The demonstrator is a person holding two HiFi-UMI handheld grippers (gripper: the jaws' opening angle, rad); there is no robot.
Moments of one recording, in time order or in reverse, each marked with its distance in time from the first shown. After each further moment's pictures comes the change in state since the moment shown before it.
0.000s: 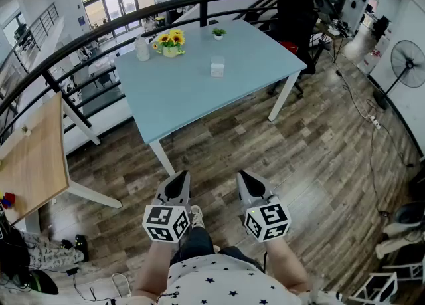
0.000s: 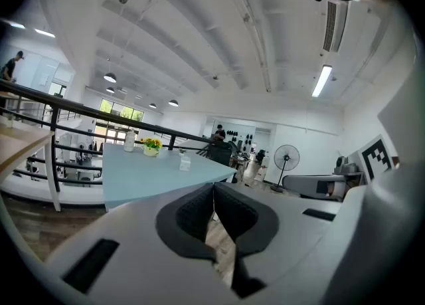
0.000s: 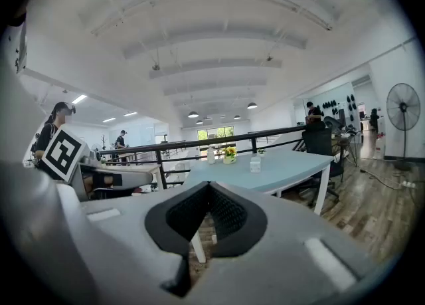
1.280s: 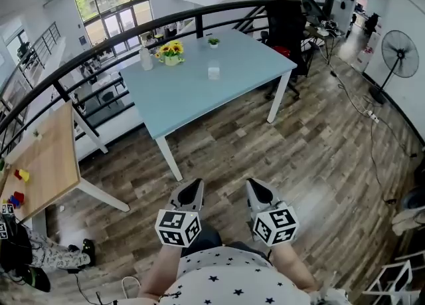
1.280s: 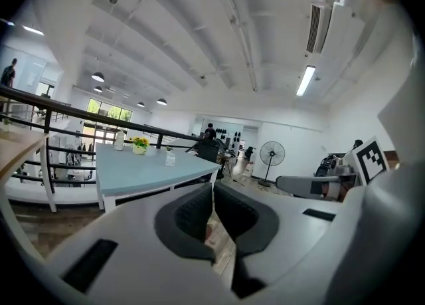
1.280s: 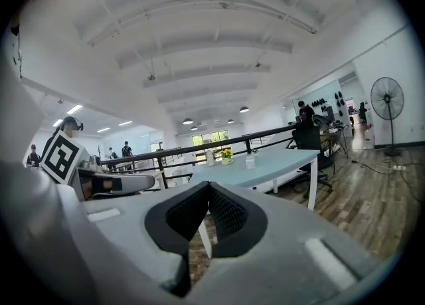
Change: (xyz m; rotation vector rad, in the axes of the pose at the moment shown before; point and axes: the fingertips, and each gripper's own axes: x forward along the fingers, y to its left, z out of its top) left arm -0.078 -0.078 -0.040 0.041 0.008 -0.077; right arm -0.108 0.029 -0.036 0.069 -0.051 -0.026
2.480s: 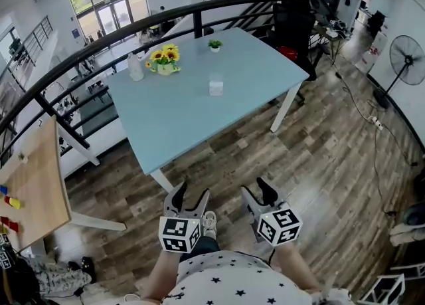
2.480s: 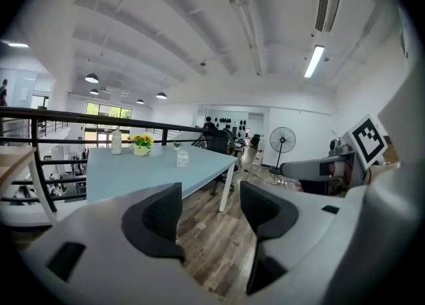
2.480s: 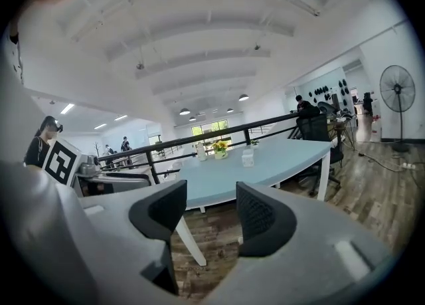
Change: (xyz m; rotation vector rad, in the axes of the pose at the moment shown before) left arm 0.170 0.123 0.039 0.078 0.095 0.055; right arm 0.195 -0.096 0.034 0.029 0.096 0.014
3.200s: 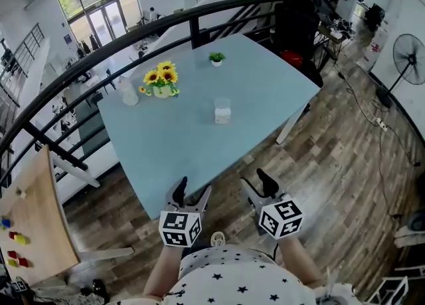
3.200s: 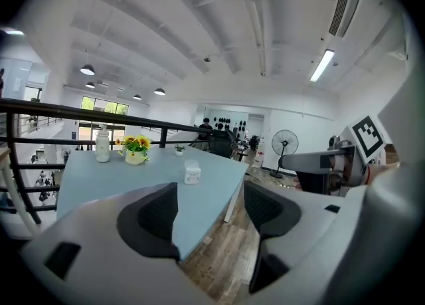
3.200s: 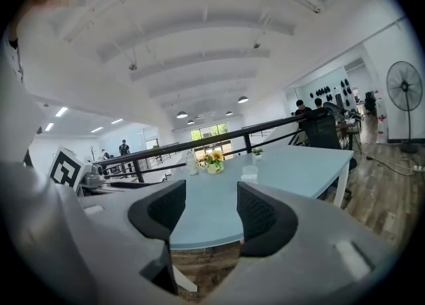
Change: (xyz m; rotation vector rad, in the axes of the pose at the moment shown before) left arm 0.162 0.119 0.083 -0.024 0.012 -0.046; right arm 0.186 -0.060 0.097 0.009 -0.028 -0.002
